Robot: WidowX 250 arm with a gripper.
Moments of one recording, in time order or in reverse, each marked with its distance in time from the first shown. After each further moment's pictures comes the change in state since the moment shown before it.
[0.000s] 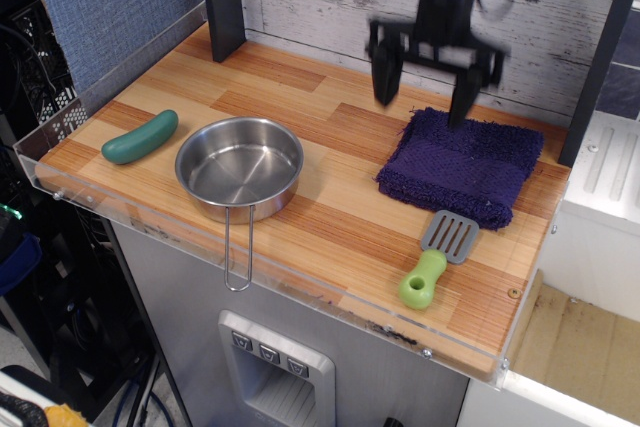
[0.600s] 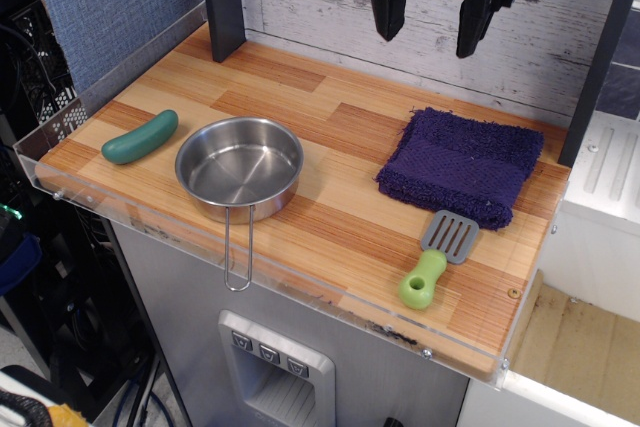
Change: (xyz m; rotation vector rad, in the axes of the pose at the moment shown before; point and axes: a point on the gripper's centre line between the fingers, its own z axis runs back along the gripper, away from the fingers) arm -0.008 0.002 0.049 -0.048 -0.066 -0.055
